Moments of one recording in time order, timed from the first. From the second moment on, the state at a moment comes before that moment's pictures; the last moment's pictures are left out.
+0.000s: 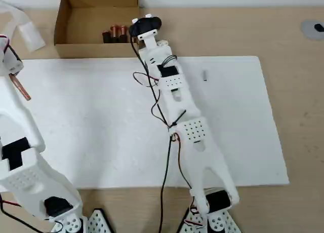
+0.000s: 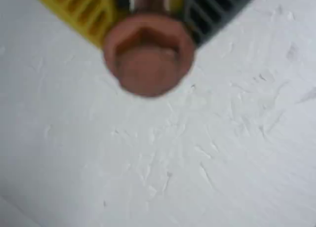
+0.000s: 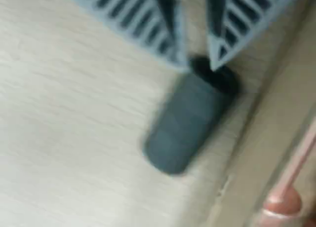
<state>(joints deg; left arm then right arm) -30.0 15.9 -43.8 99.0 0.7 -20.4 90.2 -76.1 23.9 1.4</state>
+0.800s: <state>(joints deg) -30.0 13.9 -43.8 99.0 0.5 -20.5 90.9 -88.1 36.1 1.6</state>
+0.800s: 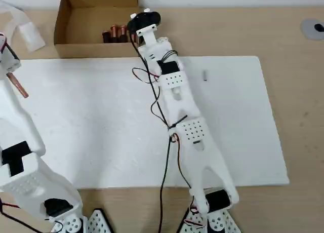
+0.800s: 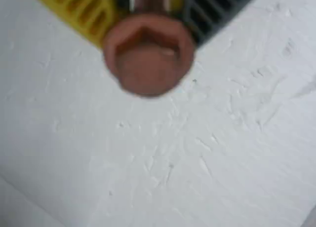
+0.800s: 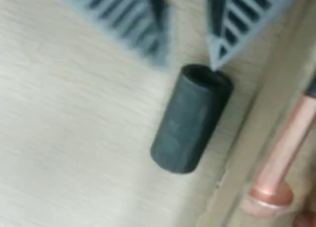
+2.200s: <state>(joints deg) -34.6 13.9 -43.8 99.0 -0.4 -20.7 91.2 -71.5 11.6 0.9</state>
